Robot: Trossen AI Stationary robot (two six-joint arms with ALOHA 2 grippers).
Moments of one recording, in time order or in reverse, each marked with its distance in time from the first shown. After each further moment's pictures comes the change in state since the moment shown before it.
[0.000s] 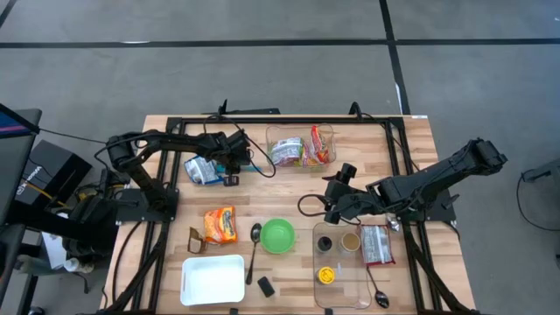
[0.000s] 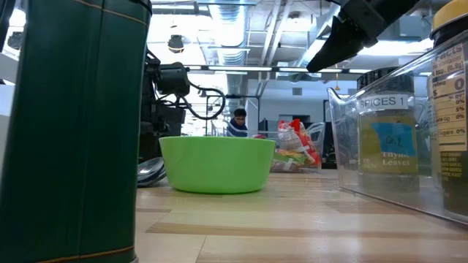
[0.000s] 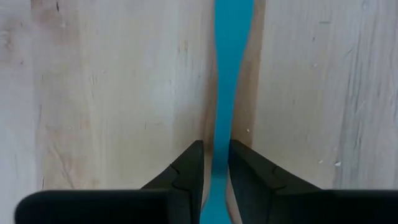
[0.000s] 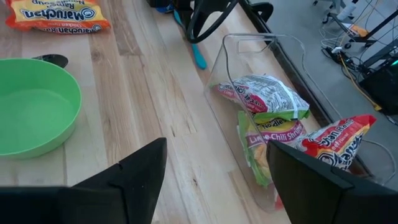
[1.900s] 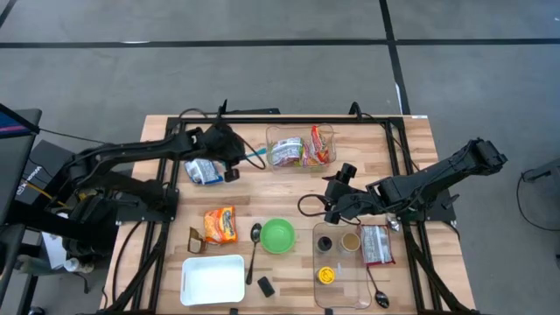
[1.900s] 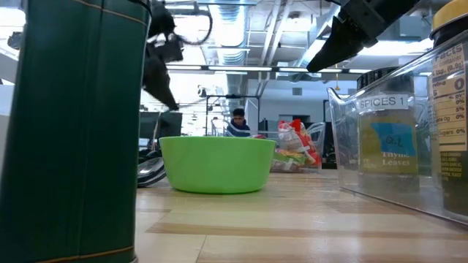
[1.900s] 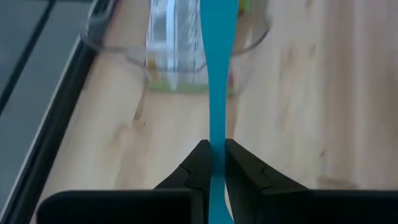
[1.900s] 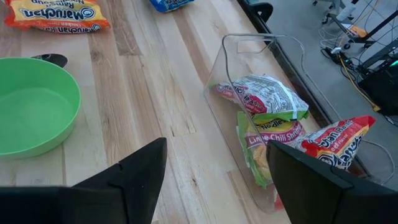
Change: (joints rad) left arm -0.086 -0.406 0.000 0.026 0.021 -0.189; right arm -0.001 0.000 0.000 -0.001 0.001 -0.006
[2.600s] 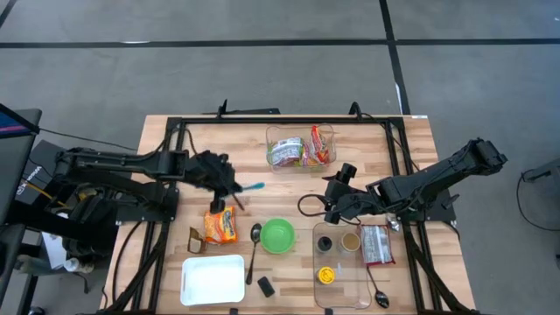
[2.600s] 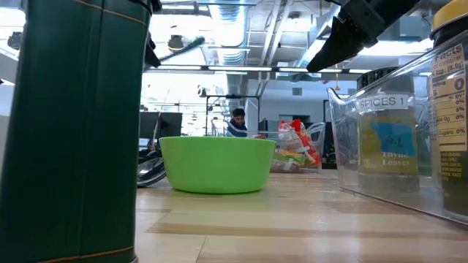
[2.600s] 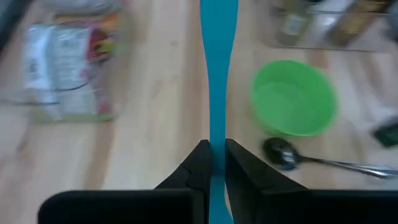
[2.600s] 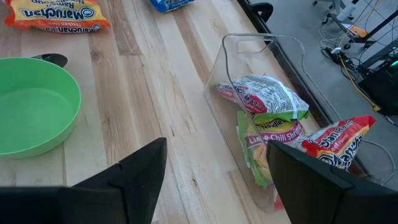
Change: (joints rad) left arm -0.405 -0.210 0.000 -0.127 0.001 -0.281; right arm 0.000 0.000 0.000 0.000 0.000 0.000
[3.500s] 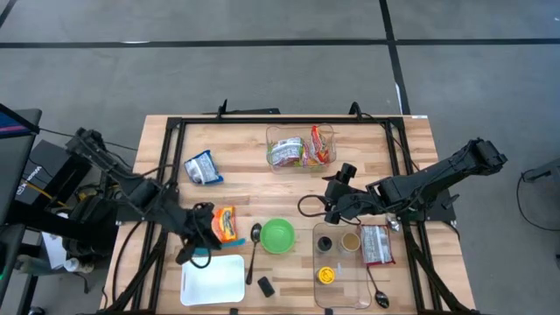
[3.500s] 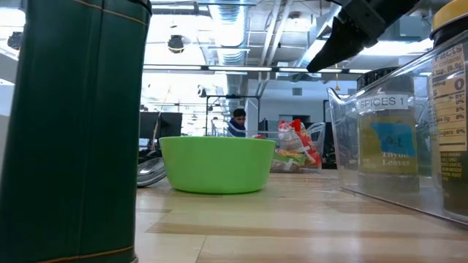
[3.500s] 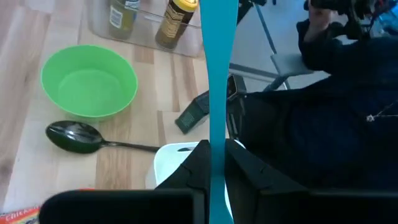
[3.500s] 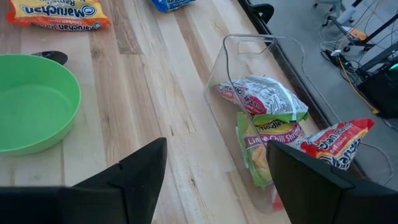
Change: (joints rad) left arm -0.631 -0.067 0.001 0.100 -0.110 -0.618; right arm 0.001 0.000 0.000 0.000 -0.001 -0.021
